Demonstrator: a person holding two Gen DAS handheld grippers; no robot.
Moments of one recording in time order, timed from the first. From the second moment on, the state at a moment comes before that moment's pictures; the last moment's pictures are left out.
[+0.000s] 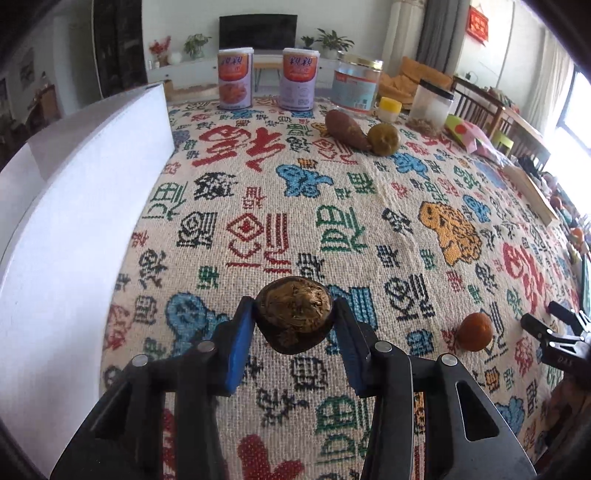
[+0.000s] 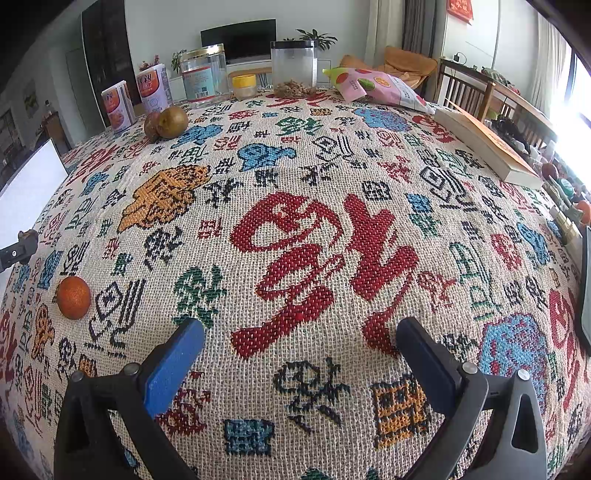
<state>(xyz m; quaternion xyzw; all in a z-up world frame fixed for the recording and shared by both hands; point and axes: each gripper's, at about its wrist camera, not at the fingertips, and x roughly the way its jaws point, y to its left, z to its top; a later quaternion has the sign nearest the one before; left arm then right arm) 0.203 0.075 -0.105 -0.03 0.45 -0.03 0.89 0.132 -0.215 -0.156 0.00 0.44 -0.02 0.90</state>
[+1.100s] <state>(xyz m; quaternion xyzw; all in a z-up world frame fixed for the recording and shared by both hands) 0.194 0.088 -0.132 -0.02 0.45 0.05 0.89 0.132 -0.215 -0.156 0.00 0.44 -0.02 0.90</state>
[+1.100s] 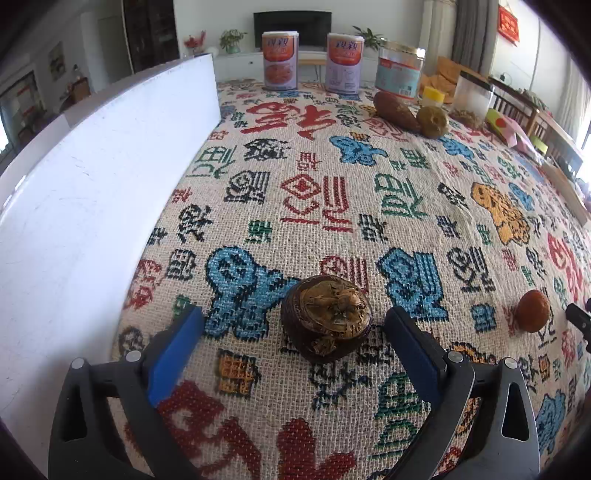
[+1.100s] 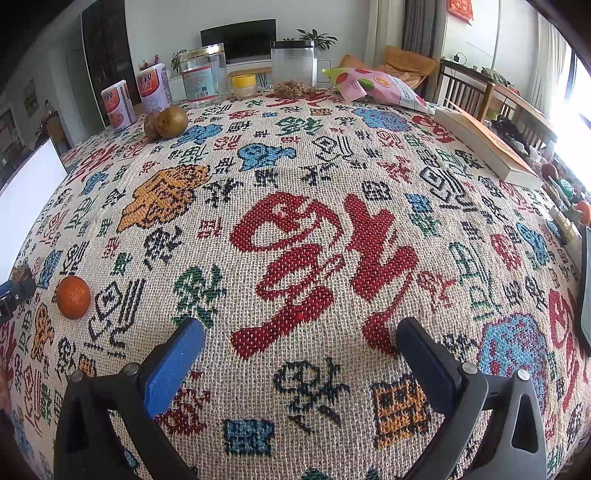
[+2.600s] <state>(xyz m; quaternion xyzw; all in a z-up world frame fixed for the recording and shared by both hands) 0.195 0.089 -0.133 -0.02 0.45 0.05 0.89 0.218 -0.171 -0.115 0.06 0.43 0.22 0.87</state>
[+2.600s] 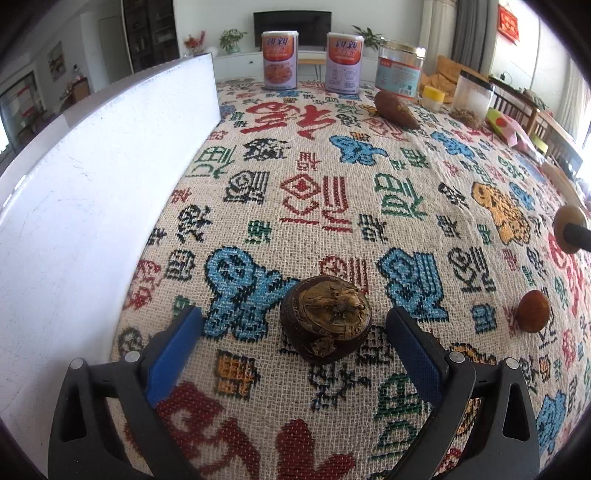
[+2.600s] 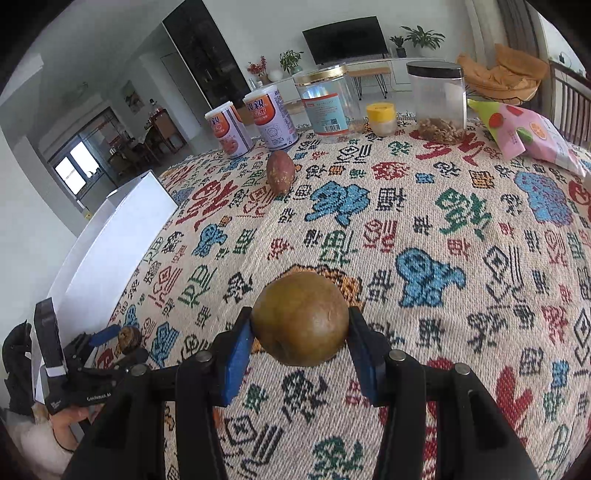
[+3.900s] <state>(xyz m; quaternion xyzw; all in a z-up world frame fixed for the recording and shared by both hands) 0.196 0.089 -0.133 -0.02 0.45 0.05 0.89 0.071 -0.181 -0.164 -0.06 0.43 0.11 0.89</state>
